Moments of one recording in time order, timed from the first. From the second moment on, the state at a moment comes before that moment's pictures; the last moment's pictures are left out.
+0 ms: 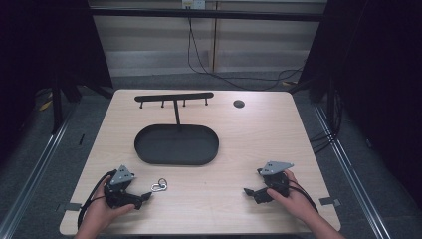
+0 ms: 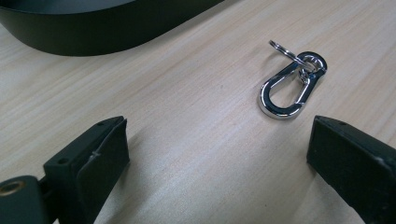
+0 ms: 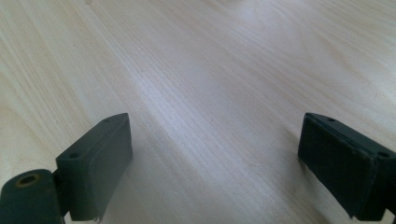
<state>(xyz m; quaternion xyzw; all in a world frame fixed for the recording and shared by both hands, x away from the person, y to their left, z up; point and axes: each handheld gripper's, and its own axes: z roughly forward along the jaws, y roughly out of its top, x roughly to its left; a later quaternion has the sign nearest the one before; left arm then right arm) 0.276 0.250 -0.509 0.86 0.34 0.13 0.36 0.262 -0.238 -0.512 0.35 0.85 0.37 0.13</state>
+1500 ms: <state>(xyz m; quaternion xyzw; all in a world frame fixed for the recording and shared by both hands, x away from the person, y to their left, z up) 0.290 0.203 -0.456 0.94 0.28 0.04 0.20 0.261 -0.238 -0.512 0.35 0.85 0.37 0.14</state>
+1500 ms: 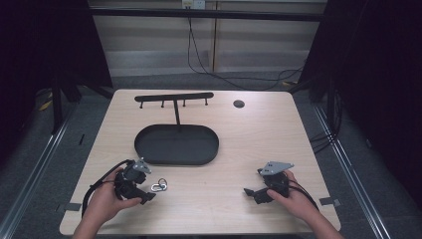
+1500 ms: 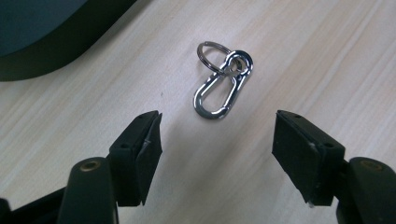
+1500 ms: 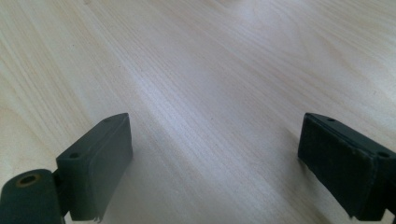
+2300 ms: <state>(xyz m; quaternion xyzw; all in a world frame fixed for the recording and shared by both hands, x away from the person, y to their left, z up) 0.306 0.174 -0.465 0.95 0.26 0.01 0.16 0.261 -0.238 -0.512 0.35 0.85 0.37 0.14</state>
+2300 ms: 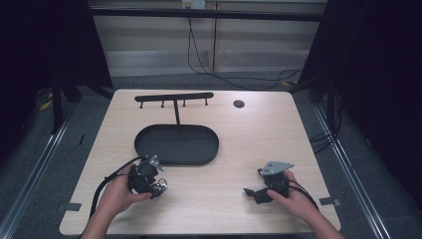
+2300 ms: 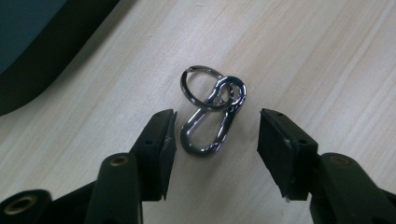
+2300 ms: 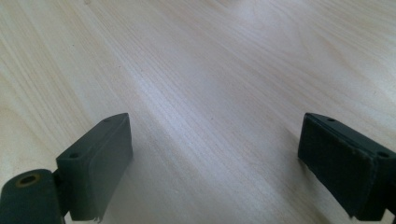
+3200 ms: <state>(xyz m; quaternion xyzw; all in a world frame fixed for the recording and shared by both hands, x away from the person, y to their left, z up) 0.310 0.162 -0.454 0.94 0.30 -0.01 0.13 0.261 -0.238 -0.512 0.35 0.85 0.37 0.14</state>
